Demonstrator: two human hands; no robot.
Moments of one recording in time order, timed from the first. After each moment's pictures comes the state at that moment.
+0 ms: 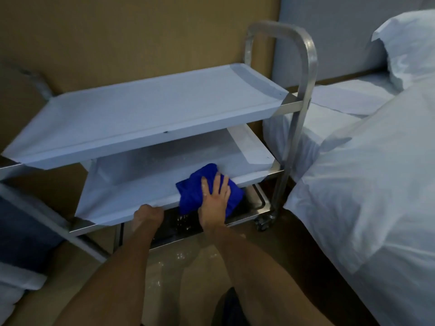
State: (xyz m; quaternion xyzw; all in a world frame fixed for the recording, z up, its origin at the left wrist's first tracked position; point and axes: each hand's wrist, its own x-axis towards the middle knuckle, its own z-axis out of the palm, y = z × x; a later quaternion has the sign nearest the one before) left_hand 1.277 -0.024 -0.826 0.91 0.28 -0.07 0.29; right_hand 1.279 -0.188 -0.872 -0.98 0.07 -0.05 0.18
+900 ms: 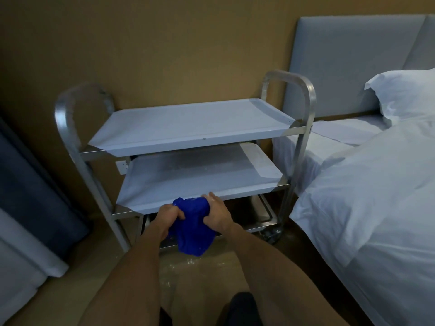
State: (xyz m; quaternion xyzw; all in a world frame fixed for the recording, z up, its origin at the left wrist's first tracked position) left_hand 1.184 0.007 -0.771 0.75 0.20 -0.12 0.62; right_hand 1.210 -0.155 -0.820 -0.92 -0.06 0.05 0.39
